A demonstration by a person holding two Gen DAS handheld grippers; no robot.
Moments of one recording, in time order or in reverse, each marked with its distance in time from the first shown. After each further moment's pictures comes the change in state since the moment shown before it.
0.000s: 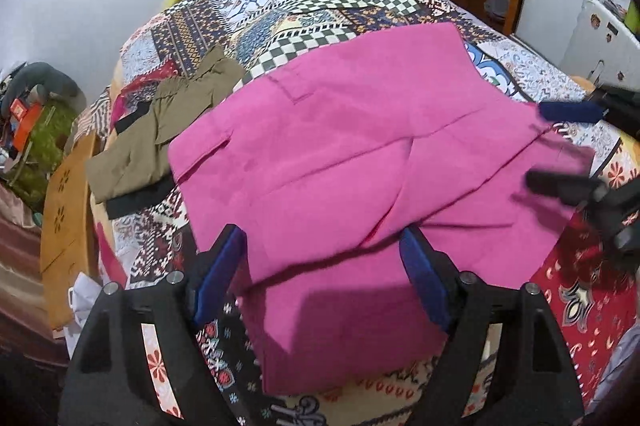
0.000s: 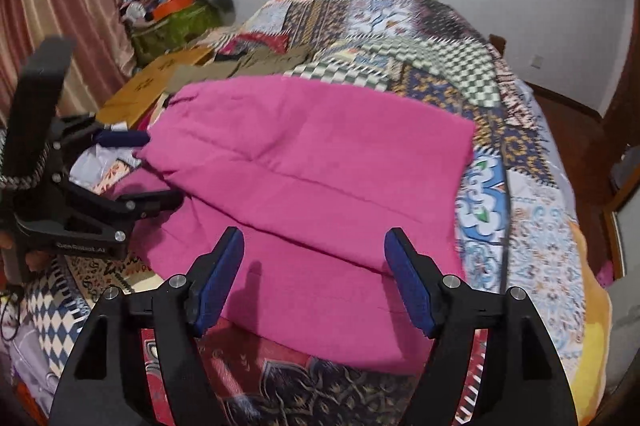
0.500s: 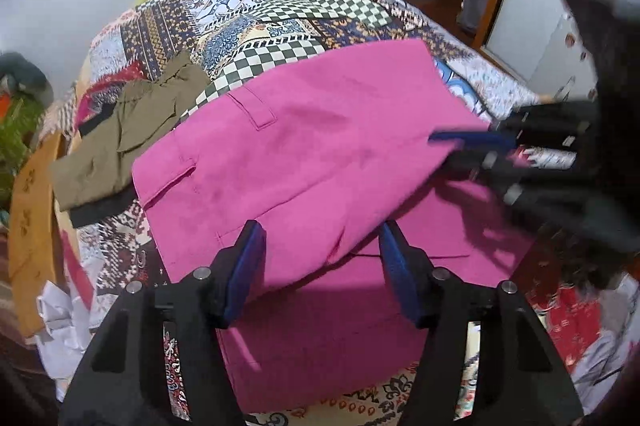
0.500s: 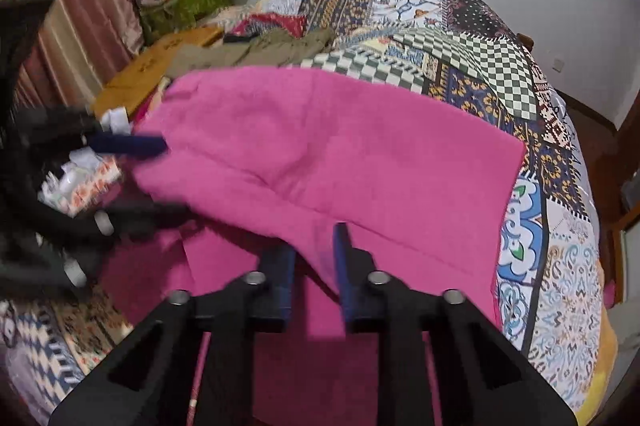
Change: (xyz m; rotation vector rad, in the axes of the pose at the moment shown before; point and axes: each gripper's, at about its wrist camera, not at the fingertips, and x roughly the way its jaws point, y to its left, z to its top) left arm 0.001 -0.007 0.015 -0.009 -0.004 -0.129; right arm 0.030 0.012 0.029 -0.026 0.034 0.043
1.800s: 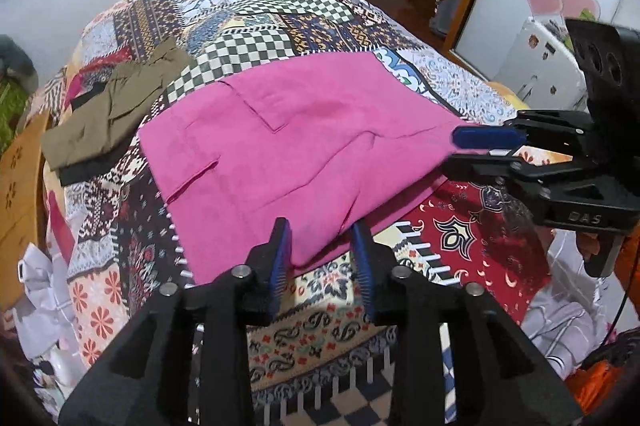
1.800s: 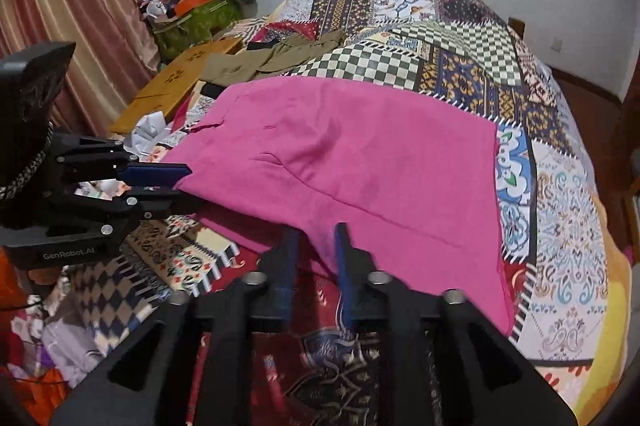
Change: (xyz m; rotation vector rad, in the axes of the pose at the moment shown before) left arm -0.060 -0.014 -0.057 -0.047 -0.022 -0.127; right arm -0.062 0.010 -0.048 0.068 -0.011 0.076
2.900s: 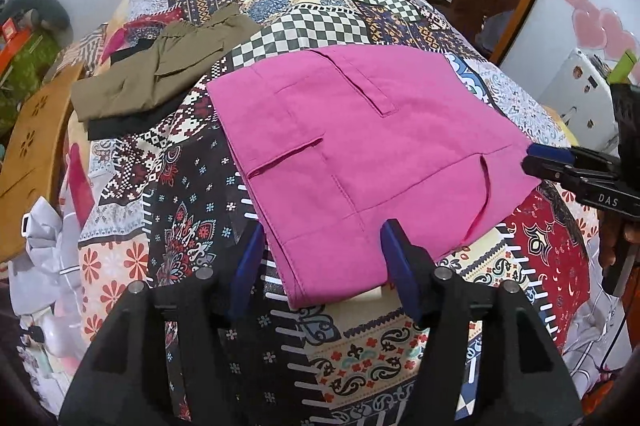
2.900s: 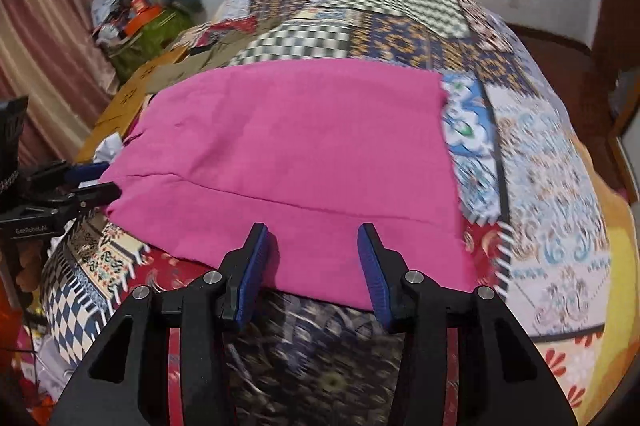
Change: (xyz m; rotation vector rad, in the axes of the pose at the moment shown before) left arm 0.019 0.057 -0.012 -0.148 0.014 0.095; right arm 0.017 -0.056 -0.020 0.190 0.018 -0.084
